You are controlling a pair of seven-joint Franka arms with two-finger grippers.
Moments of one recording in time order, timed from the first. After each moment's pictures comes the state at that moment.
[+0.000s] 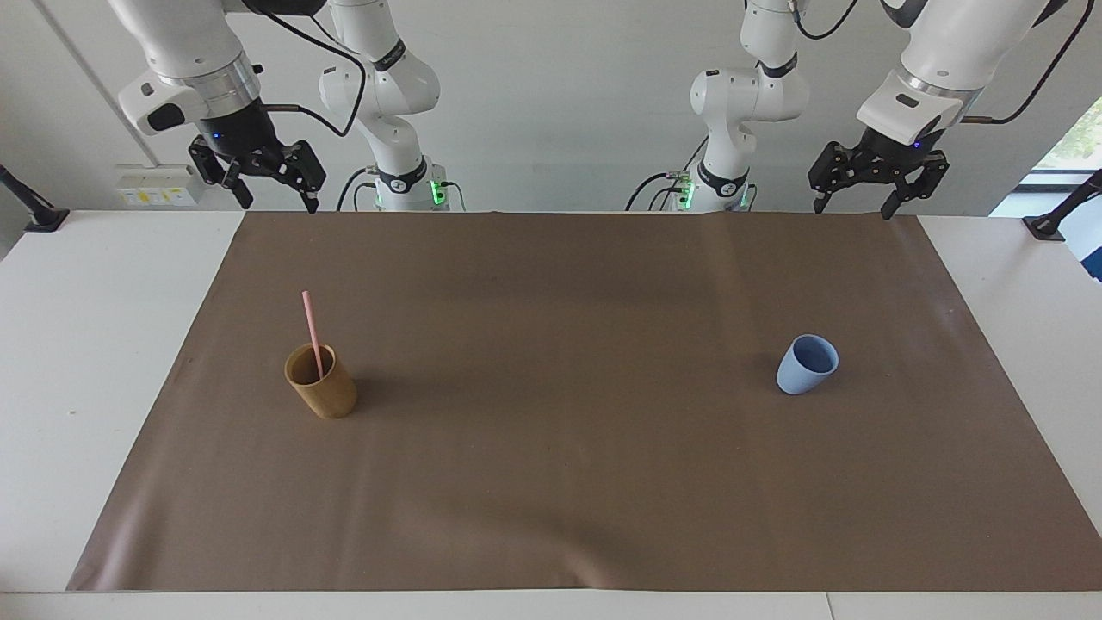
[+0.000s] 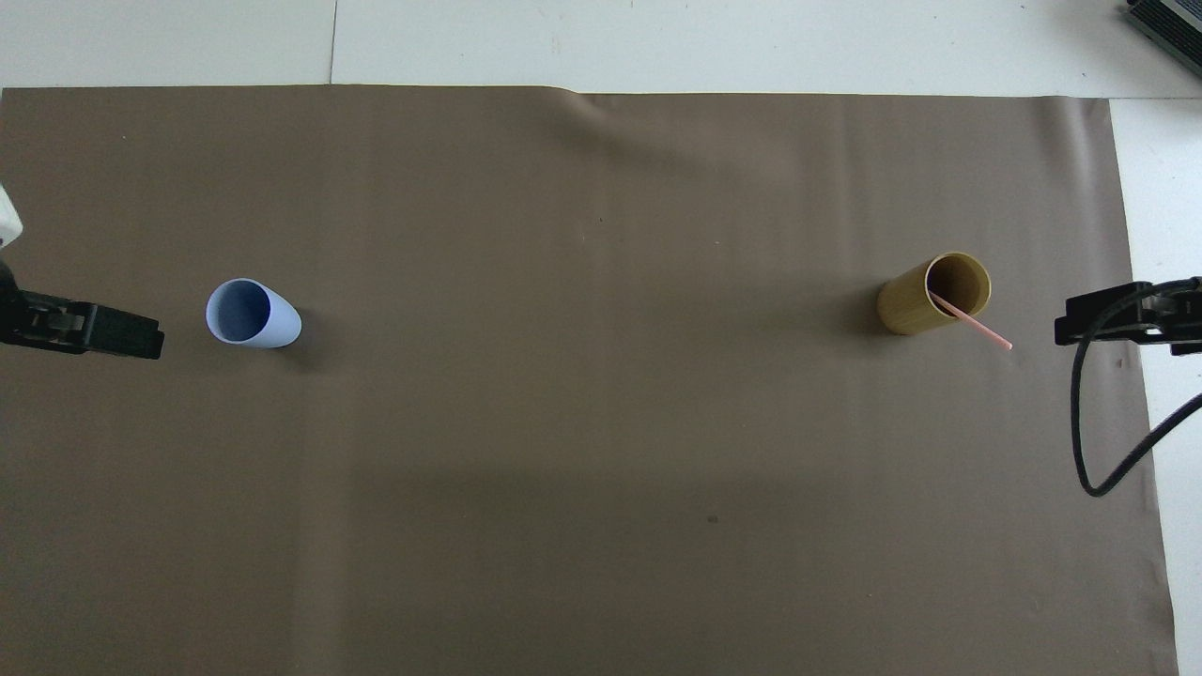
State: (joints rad) left arm -0.11 -0.08 -0.02 -1.58 0.00 1.50 0.07; right arm 0.08 -0.06 -0.09 -1.57 0.00 1.50 0.10
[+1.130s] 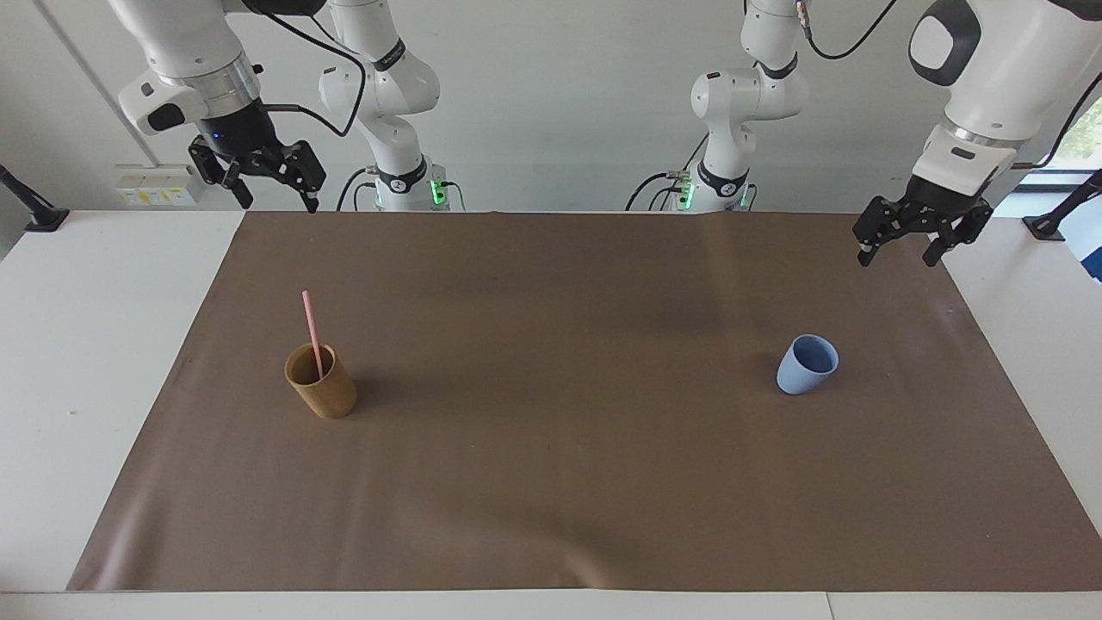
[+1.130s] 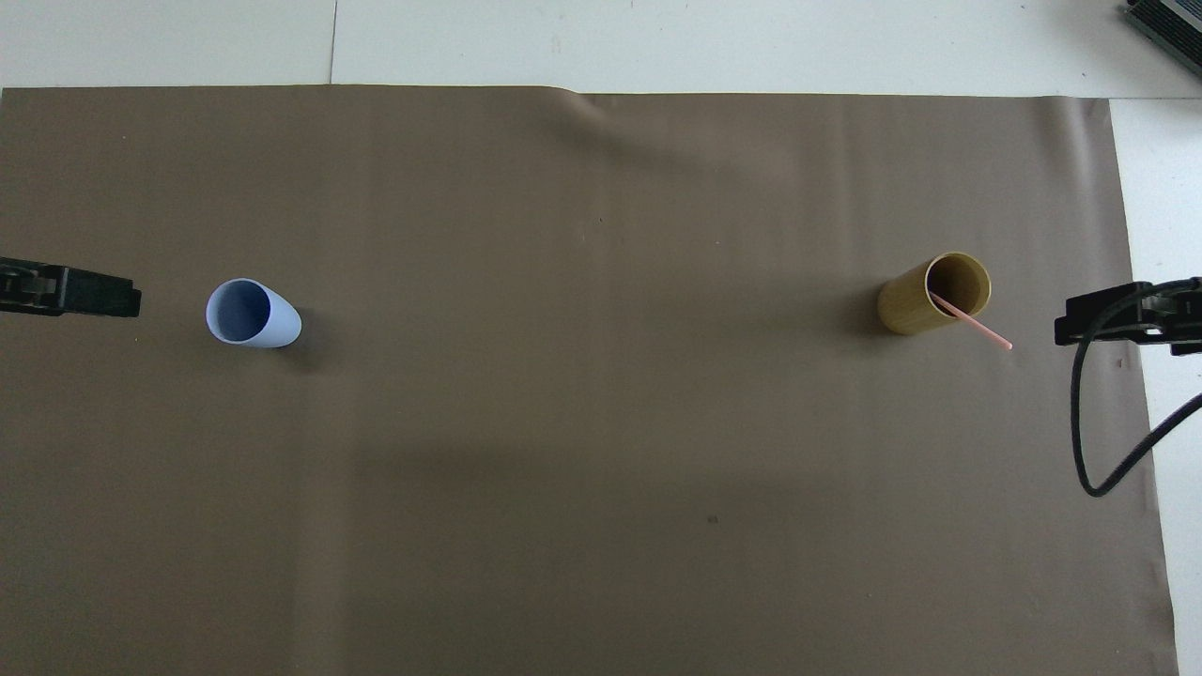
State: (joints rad) left arm 0.01 0.01 -0.01 -1.67 0.00 1.80 0.07; right arm 0.08 -0.06 -0.09 -1.57 0.00 1.50 0.10
